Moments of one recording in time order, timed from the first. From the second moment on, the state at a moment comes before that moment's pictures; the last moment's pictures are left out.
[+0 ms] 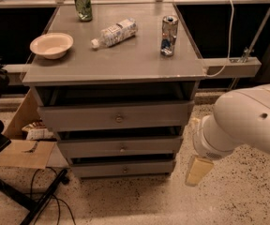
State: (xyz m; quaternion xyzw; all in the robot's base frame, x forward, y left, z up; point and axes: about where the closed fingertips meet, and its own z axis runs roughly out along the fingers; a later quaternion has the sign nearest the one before) arm 0.434 -0.164 0.725 -0.62 0.76 -0.03 0.16
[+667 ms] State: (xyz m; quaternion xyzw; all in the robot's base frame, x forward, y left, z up) arm 0.443 -0.149 0.606 -0.66 0.75 -0.02 0.08
